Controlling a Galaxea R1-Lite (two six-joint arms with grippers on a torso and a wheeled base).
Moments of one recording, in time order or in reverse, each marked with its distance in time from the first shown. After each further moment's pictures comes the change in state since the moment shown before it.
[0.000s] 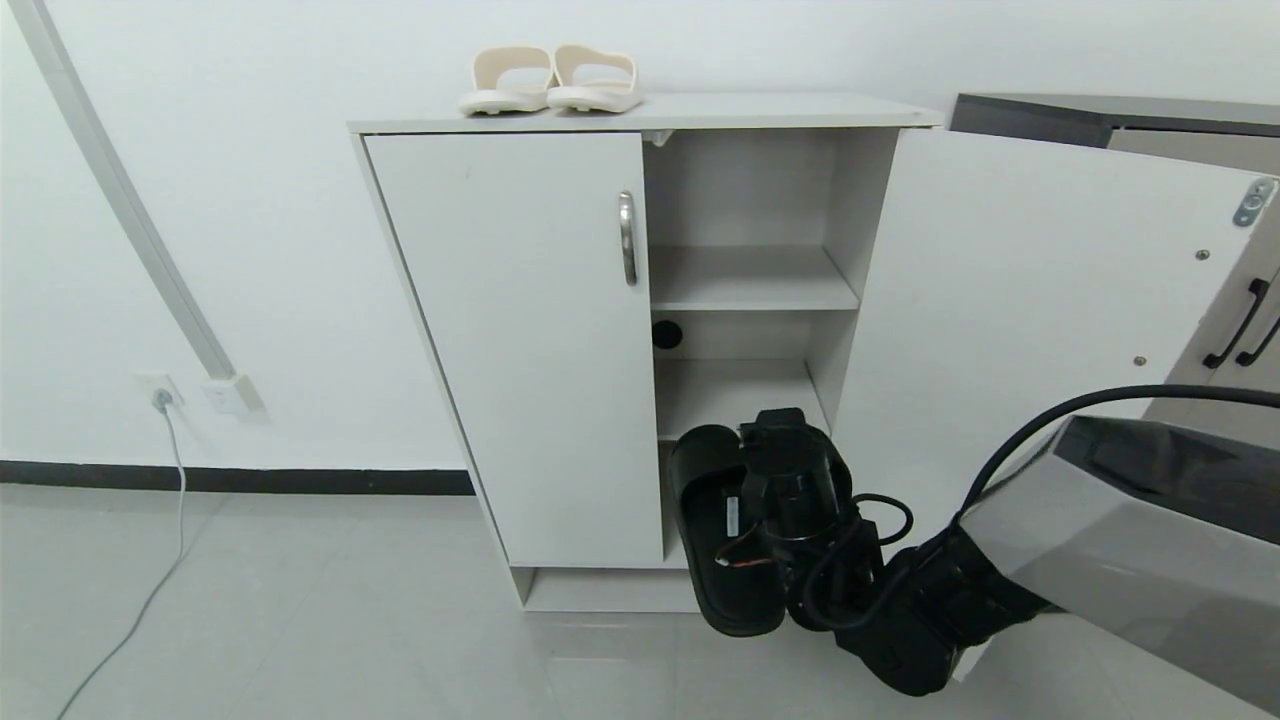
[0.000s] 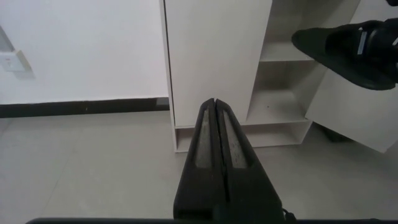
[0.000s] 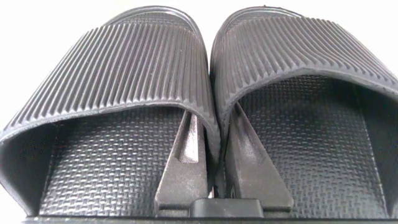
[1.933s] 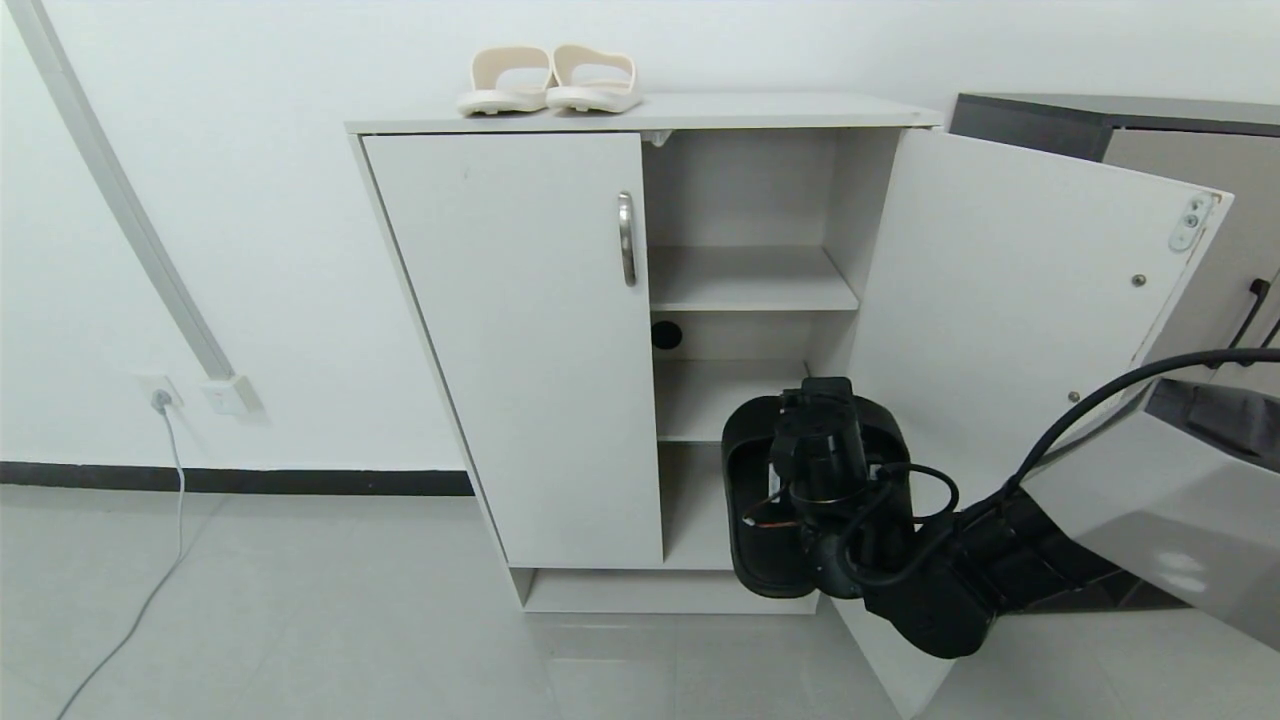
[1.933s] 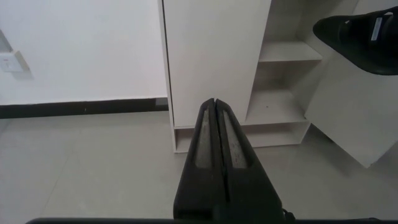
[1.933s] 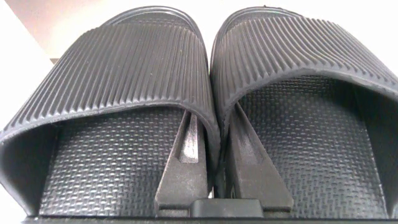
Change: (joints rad) left arm 0.000 0.000 -0.001 0.000 -0.002 -0.003; right arm -0.036 -0.084 -0.005 0.101 -0.178 -0.003
